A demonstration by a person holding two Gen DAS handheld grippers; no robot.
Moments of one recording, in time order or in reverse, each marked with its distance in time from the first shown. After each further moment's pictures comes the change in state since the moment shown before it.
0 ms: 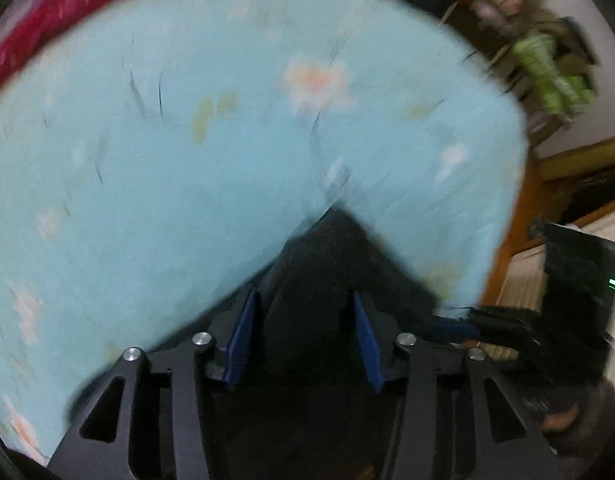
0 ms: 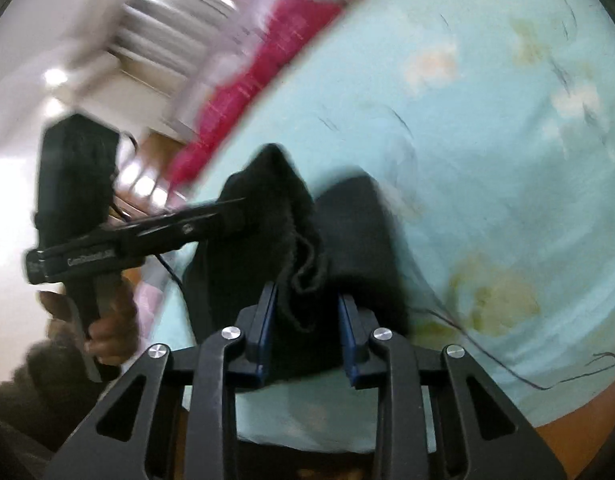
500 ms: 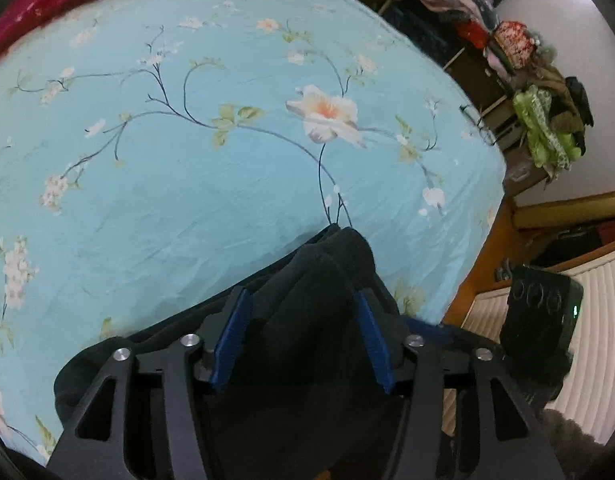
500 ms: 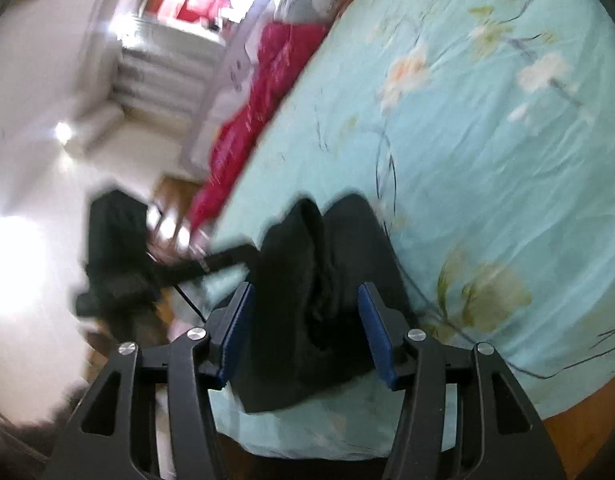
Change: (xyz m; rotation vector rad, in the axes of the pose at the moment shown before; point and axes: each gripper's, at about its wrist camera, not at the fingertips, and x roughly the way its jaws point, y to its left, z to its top) left arm -0.037 0.018 0.000 -0.116 -0.053 -0.119; right arm -0.017 -0.003 -0.008 0.088 -0.104 0.126
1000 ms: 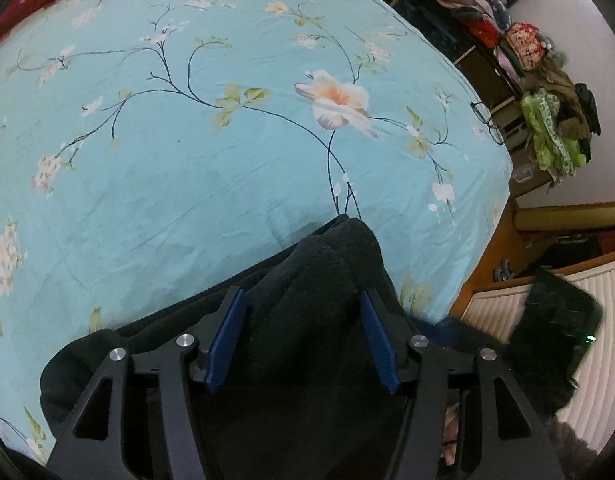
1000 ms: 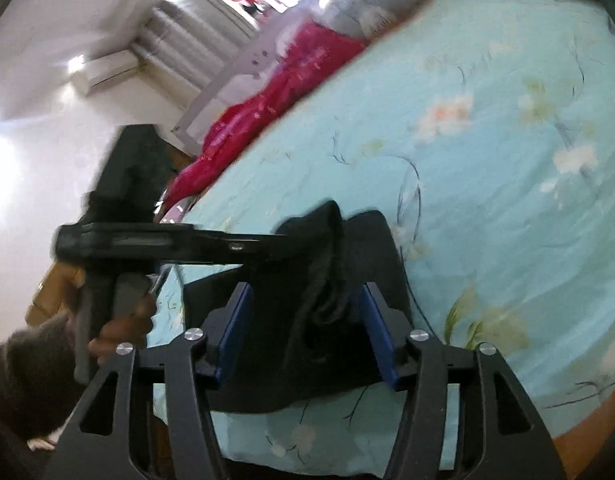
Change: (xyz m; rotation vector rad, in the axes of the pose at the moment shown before) left arm 0.015 0.002 0.001 -0.042 0.030 -0.009; right arm 0.010 0.022 0.004 -0.188 -0.006 -0.055
